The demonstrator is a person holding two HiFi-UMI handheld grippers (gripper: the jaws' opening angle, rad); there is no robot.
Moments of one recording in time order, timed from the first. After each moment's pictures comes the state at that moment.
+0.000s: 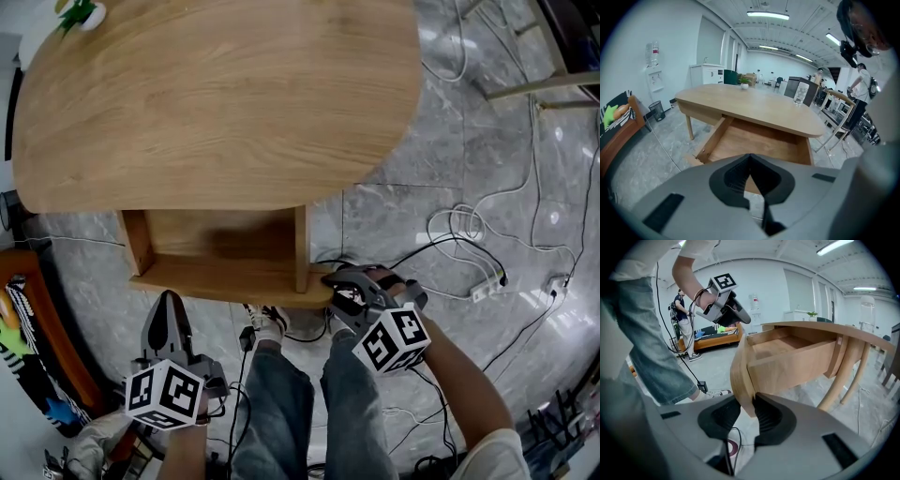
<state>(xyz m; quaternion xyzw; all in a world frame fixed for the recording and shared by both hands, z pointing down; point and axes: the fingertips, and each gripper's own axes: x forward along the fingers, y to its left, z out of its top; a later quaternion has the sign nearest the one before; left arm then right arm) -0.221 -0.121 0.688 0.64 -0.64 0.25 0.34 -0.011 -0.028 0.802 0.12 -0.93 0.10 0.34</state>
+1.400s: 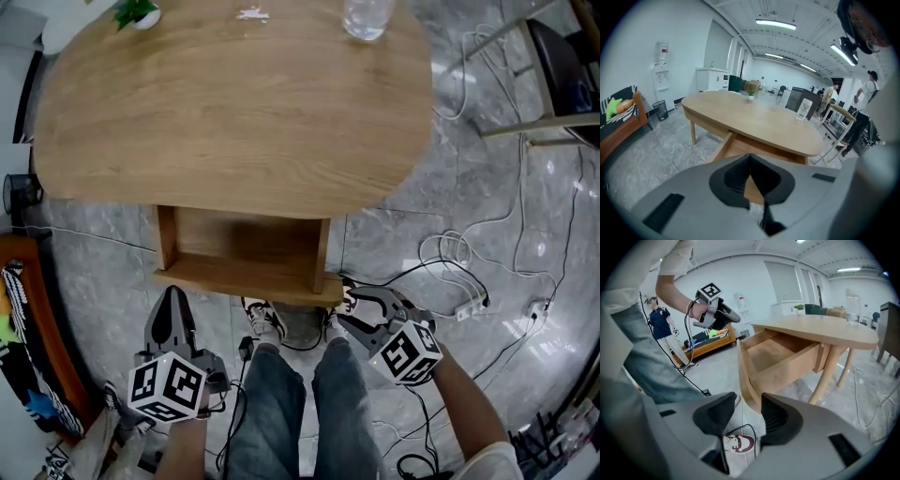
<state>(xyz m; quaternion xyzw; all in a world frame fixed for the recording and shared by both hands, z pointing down) -0.247 -0.134 0.645 0.64 -0.66 0.20 0.34 0.008 -0.022 0.756 0.15 -0.90 0.20 0.35</state>
